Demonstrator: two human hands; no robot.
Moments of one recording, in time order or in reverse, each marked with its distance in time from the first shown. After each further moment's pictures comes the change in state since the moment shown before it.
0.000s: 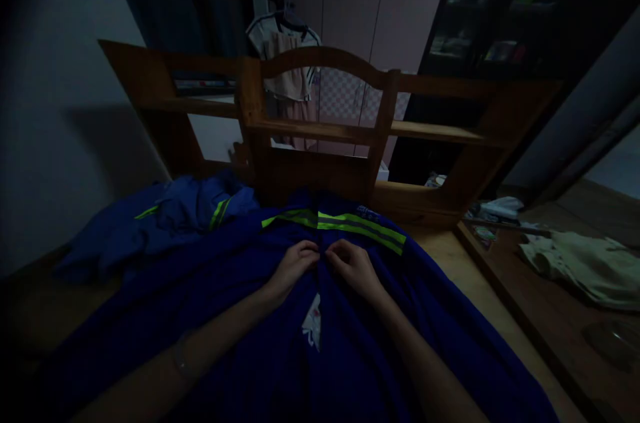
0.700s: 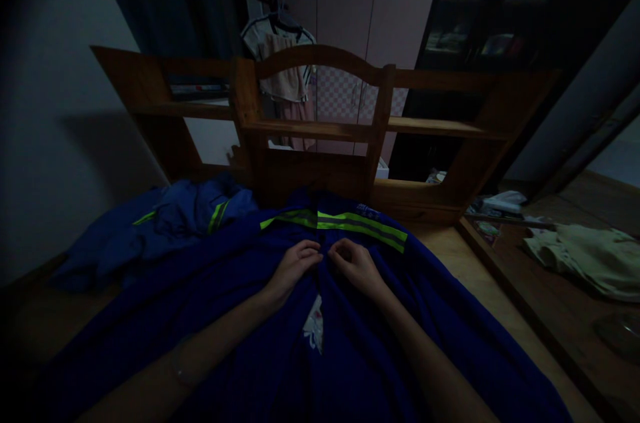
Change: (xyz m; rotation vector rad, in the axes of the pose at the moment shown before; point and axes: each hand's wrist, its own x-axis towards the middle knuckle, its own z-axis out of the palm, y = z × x) left_hand -0.001 0.004 0.000 0.017 -0.045 0.028; right_hand 0.002 0.009 -0.002 0.053 0.000 0.021
